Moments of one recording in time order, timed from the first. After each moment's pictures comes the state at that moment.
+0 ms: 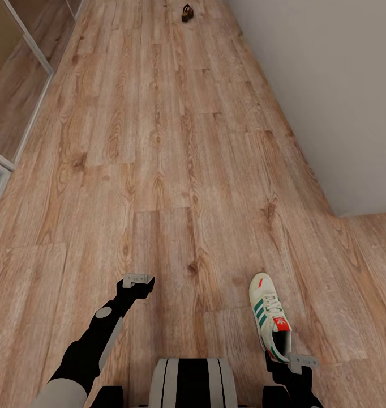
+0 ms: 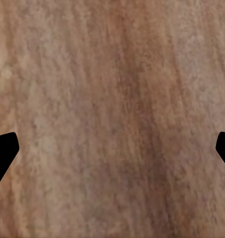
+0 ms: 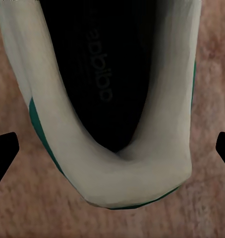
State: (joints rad) left arm -0.50 -0.02 -0.02 -0.95 0.00 0.09 -0.11; right arm -0.15 0.00 -0.15 -0.86 0.01 -0.13 -0.01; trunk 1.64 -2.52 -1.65
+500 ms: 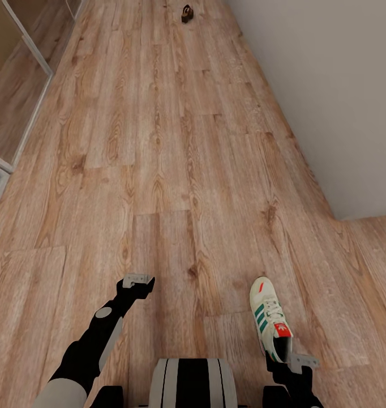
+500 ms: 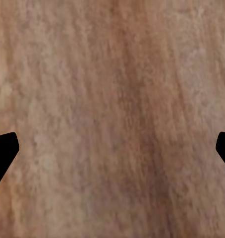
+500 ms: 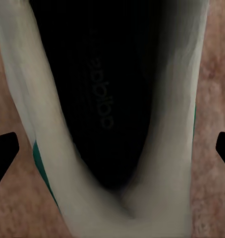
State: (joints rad) left arm -0.50 -0.02 -0.02 -0.95 0.00 0.09 -0.11; right arm -0.15 -0.01 -0.15 -0.86 0.01 -0.13 -0.01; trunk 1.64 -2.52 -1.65
